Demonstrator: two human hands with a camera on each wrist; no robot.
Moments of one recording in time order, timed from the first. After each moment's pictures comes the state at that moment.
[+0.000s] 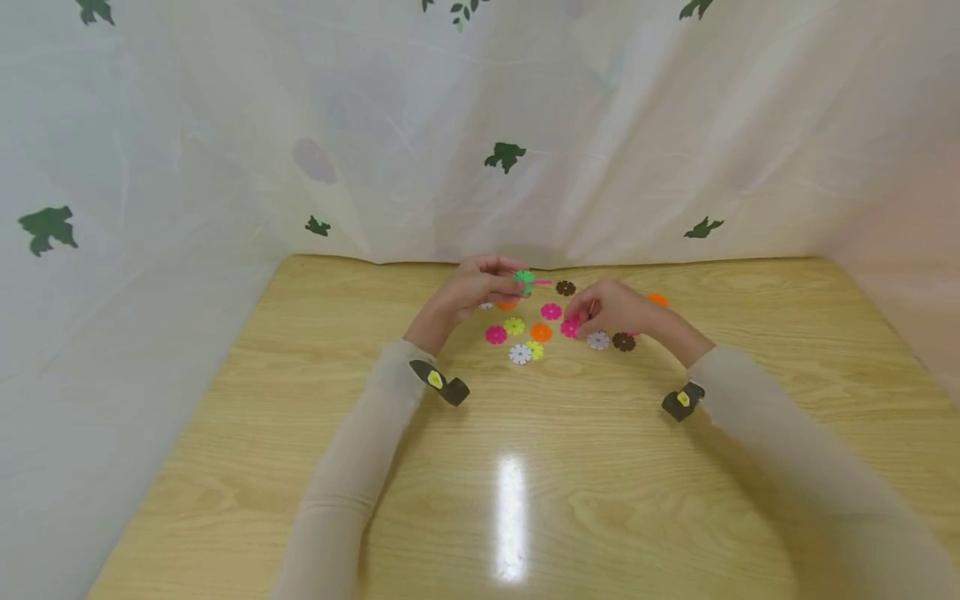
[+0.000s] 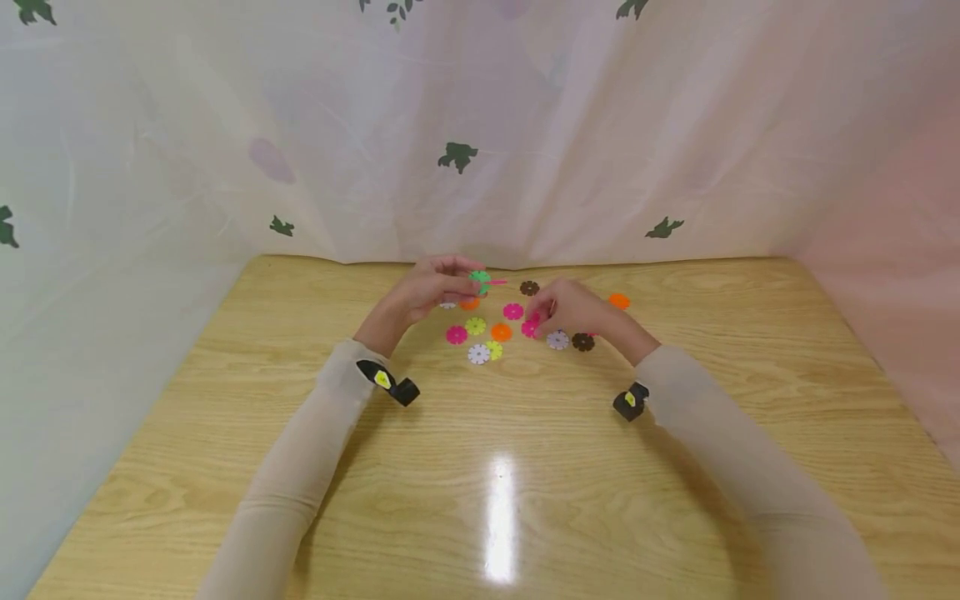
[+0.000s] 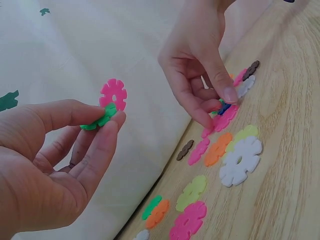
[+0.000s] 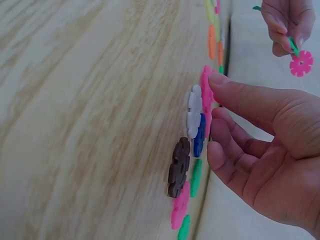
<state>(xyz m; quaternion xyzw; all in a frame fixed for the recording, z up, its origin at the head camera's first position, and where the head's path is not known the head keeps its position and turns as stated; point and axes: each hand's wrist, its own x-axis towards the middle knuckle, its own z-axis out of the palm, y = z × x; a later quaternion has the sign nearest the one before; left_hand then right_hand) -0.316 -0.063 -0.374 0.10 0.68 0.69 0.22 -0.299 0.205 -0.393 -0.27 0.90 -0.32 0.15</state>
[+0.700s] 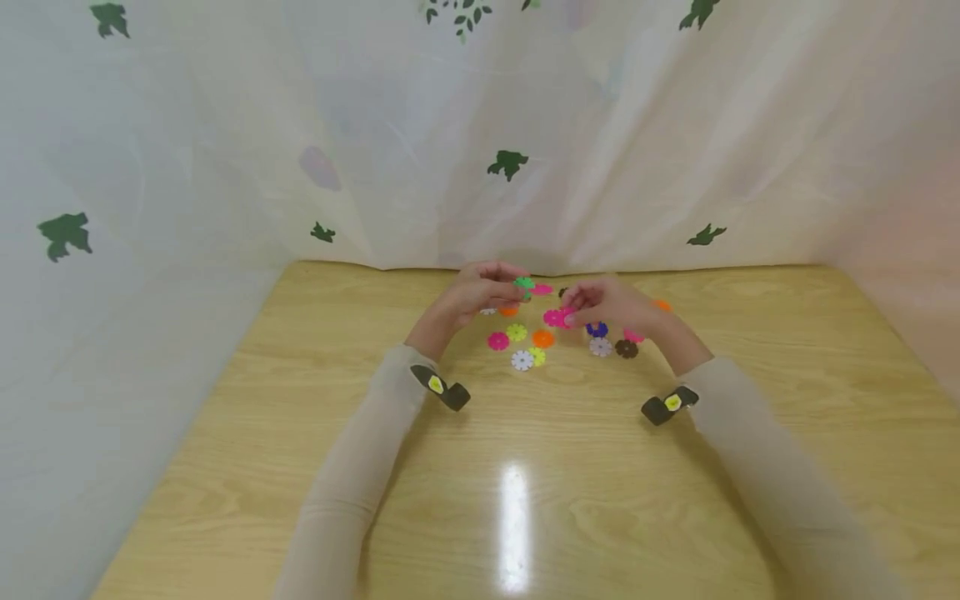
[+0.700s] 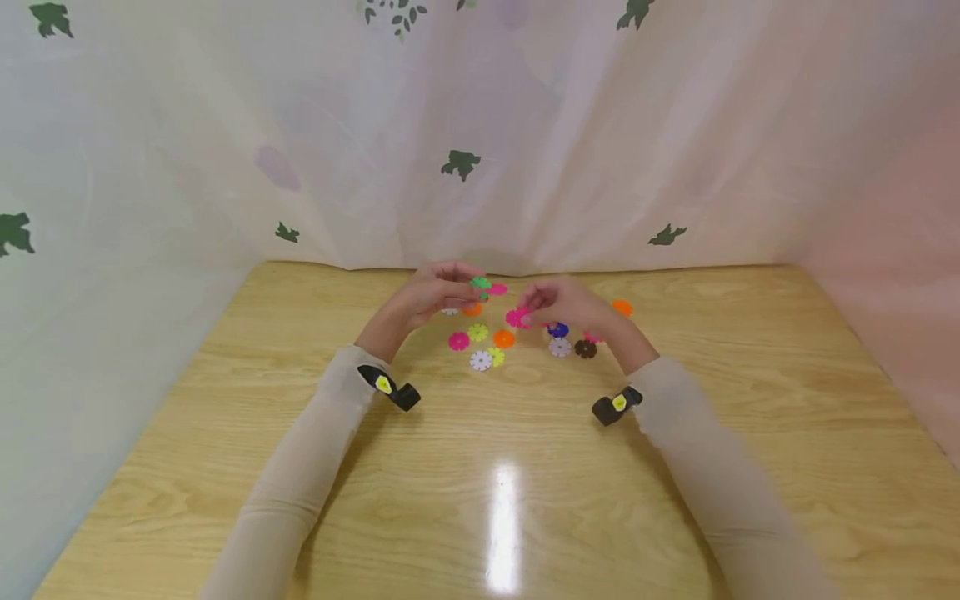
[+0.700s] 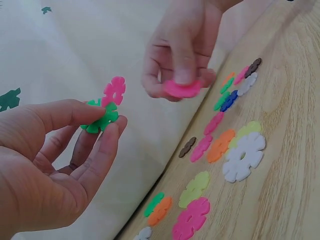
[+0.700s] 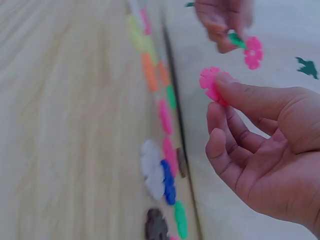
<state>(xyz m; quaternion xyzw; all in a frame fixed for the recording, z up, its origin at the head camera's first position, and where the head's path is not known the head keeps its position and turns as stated) -0.315 -0.065 -0.375 0.09 0.69 0.68 0.22 -0.298 0.200 -0.384 -0.22 0.84 -0.47 0.17</state>
